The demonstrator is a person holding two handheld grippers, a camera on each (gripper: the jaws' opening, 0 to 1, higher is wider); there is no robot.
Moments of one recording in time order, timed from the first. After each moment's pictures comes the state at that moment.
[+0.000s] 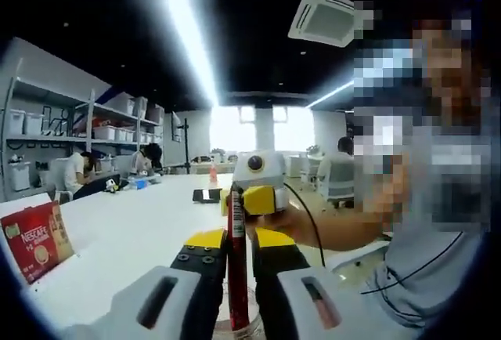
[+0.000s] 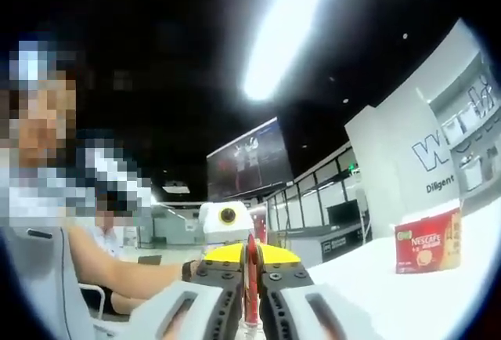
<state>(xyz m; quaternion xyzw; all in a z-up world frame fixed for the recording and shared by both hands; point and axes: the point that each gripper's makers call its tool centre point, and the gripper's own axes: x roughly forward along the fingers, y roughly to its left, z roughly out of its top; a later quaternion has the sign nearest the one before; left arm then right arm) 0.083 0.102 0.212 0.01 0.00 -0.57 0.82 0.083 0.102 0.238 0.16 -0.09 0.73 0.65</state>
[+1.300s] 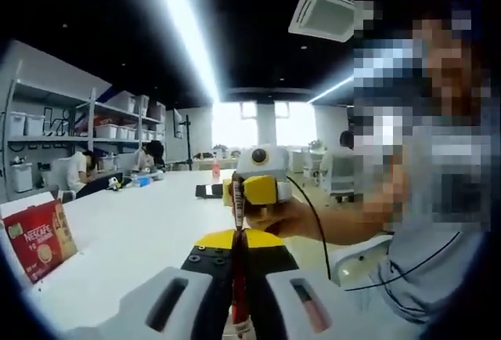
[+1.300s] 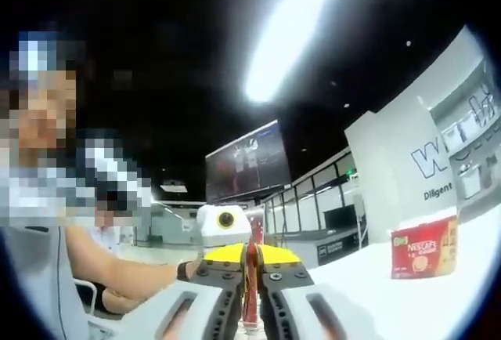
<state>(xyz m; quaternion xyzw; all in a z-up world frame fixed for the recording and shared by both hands) 0.080 0.097 0.203 0.03 0.00 -0.56 0.83 0.084 0.095 0.238 0.16 -0.10 0.73 0.66</state>
